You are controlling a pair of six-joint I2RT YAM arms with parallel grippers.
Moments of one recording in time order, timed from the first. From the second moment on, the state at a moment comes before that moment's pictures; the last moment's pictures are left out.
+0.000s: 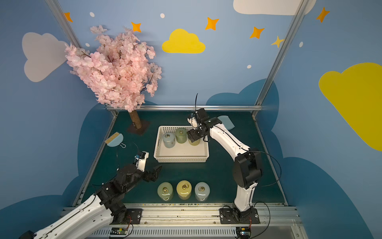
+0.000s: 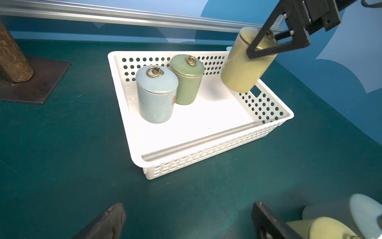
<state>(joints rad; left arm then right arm) -0.70 0.60 0.37 -0.24 -0.16 -0.32 0.56 1.81 1.63 -0.82 -0.09 -0.08</state>
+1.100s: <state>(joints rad) -0.70 0.64 0.48 -0.37 -0.10 -0.40 0.71 1.33 1.20 -0.82 -0.02 0.06</state>
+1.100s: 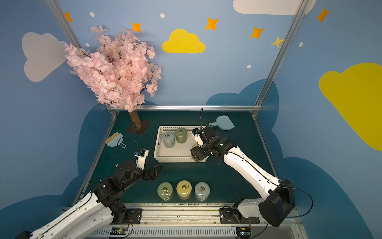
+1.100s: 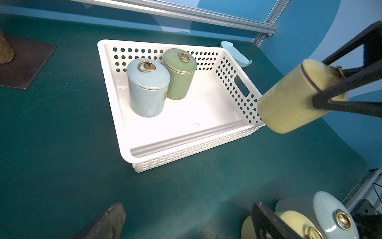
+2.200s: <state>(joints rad) -0.70 0.63 0.49 -0.39 -0.10 -0.41 0.82 1.18 0.95 -0.83 0.05 0.29</state>
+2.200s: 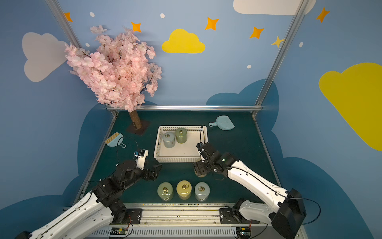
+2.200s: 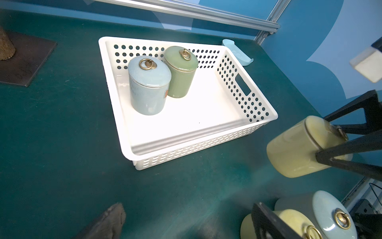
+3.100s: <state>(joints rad) -0.70 0.64 0.50 -0.39 -0.10 -0.41 0.85 1.23 0.84 -0.68 0.08 0.41</state>
